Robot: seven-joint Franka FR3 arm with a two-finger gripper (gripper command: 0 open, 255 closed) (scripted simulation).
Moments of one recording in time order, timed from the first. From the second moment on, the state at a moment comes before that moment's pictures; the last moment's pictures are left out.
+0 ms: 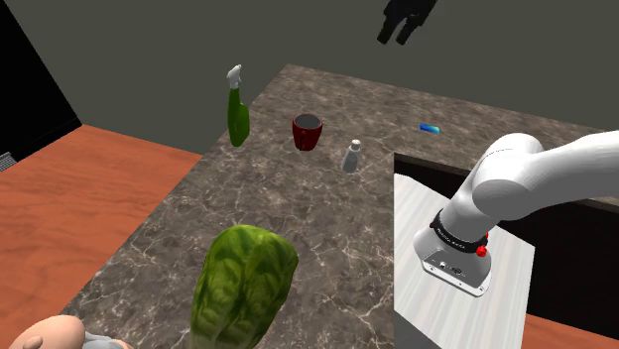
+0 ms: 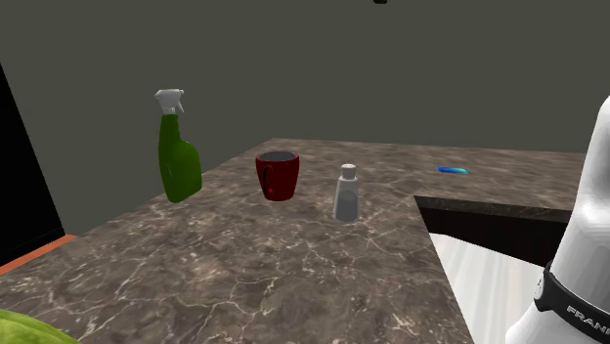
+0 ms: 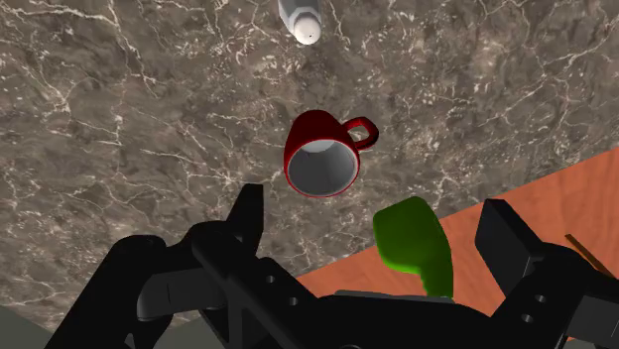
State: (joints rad) arm 0.01 -0.83 -0.05 -2.28 0.12 1.68 0.03
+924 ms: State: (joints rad) arm 0.02 -0.80 -0.03 -2.63 0.08 1.97 -0.04
